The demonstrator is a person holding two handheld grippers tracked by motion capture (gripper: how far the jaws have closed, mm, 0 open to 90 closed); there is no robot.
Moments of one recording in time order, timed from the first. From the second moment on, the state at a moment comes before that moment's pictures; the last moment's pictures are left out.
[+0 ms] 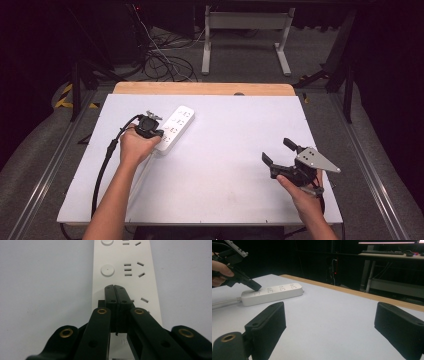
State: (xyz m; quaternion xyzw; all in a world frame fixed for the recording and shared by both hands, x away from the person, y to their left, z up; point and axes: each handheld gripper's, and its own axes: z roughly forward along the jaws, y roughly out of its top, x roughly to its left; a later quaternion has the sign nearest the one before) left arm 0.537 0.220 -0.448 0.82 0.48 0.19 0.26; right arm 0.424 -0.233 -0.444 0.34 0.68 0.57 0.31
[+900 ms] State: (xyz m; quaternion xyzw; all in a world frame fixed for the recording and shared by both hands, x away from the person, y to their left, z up) left arm 0.535 0.238 -0.452 0.80 0.49 0.18 0.30; right arm 0.424 -0.237 -0.444 0.35 0.68 0.57 0.31
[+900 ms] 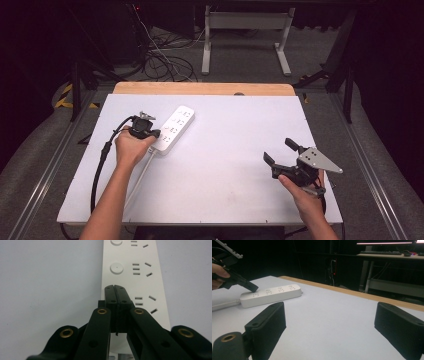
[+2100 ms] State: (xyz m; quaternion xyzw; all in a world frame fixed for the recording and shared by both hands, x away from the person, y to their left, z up) left arm 0.537 0.228 -0.452 0.81 0.48 0.20 0.27; right arm 0.426 -0.232 -0.441 0.34 0.68 0.58 0.31
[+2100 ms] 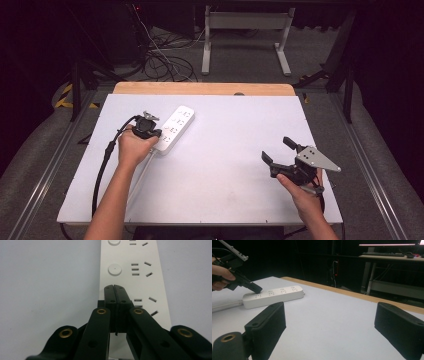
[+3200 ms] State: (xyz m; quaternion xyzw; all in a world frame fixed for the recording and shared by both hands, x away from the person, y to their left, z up) left arm 0.535 0.231 -0.454 0.80 0.49 0.20 0.29; right arm 0.426 -0.232 -0.441 0.34 0.68 0.58 0.30
